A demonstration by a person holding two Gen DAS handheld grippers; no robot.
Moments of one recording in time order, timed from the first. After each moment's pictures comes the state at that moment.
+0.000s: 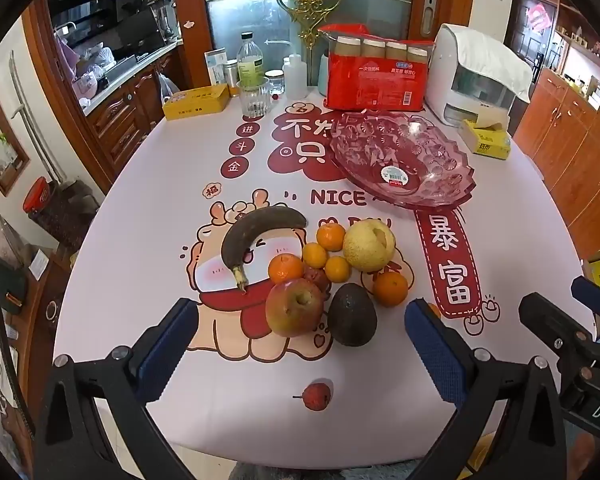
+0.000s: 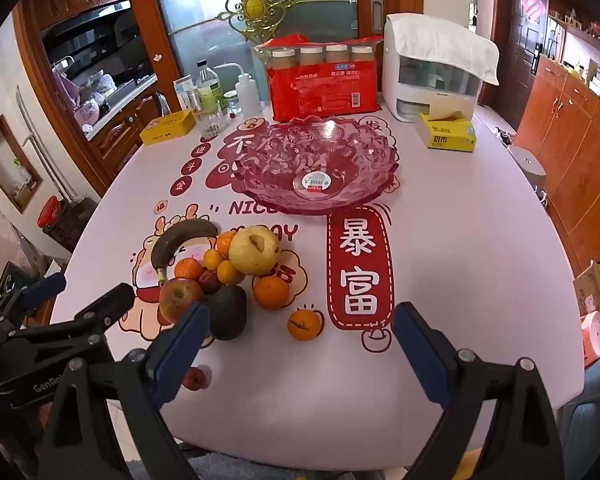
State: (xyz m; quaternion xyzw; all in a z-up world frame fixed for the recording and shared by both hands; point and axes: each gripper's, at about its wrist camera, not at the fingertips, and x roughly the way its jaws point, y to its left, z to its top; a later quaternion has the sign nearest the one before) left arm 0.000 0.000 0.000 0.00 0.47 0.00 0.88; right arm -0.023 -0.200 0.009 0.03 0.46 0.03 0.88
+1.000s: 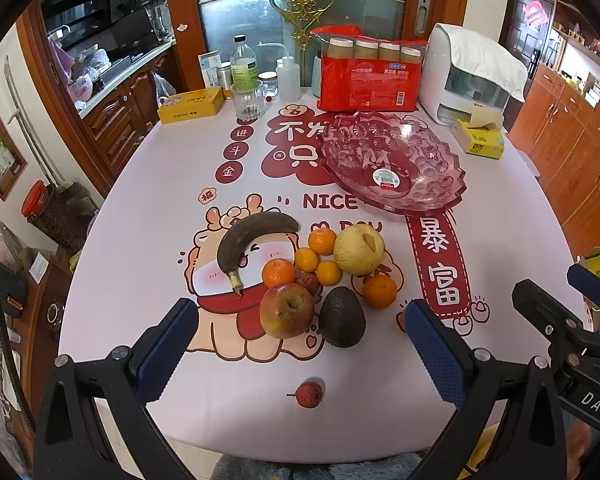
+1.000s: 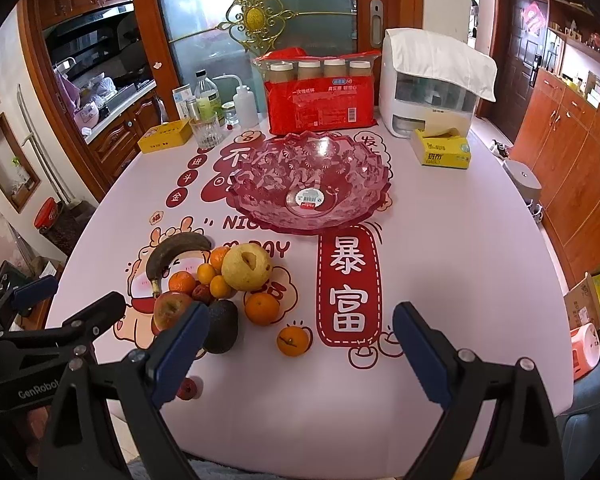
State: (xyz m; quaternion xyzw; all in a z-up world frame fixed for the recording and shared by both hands) left arm -0.002 -0.006 0.012 0.00 0.47 -0.01 0.88; right arm -0.015 -0.206 0.023 0.02 0.44 0.03 0.90
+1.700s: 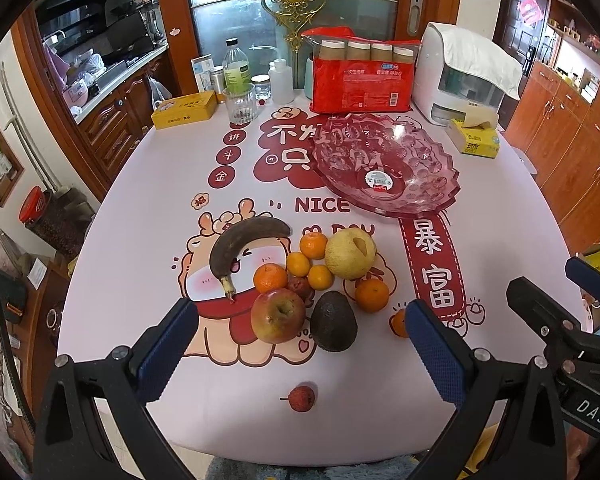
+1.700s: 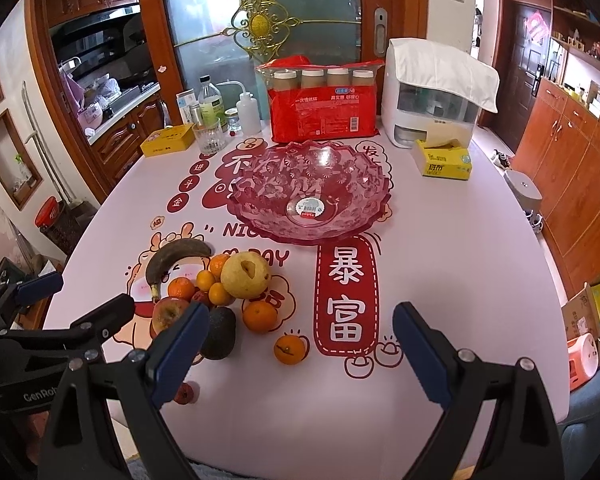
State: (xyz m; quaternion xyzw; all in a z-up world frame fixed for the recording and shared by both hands) left arm 0.005 -0.014 0.020 0.01 0.48 -0.01 0.88; right arm -0.014 -0.209 0.028 0.01 0.43 0.04 0.90
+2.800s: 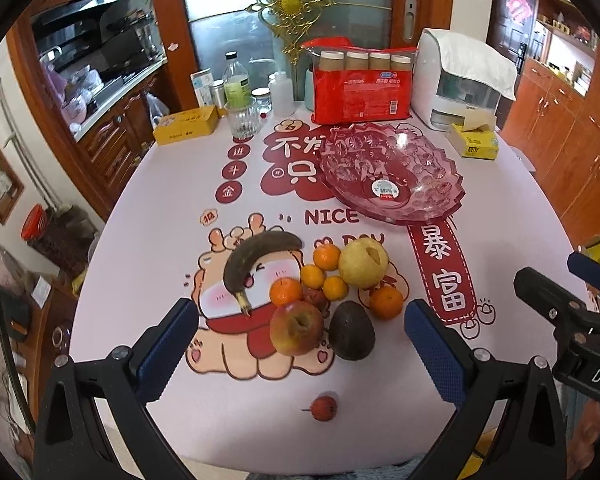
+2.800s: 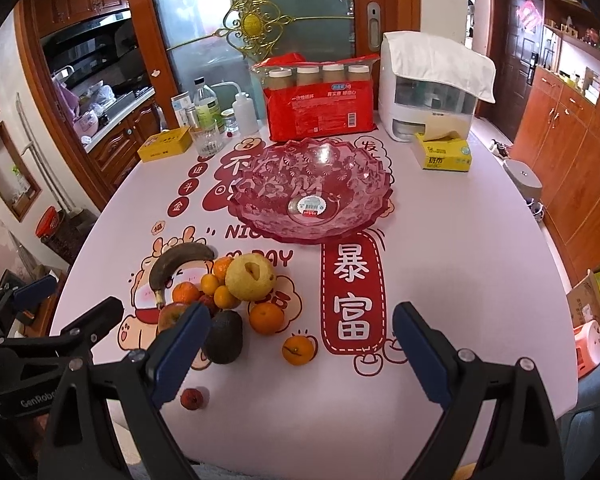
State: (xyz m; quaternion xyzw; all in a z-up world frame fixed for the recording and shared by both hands) left arm 0.009 0.001 0.024 0.03 0.45 -0.02 0.89; right arm -0.010 -0.201 0.030 0.03 0.43 0.02 0.90
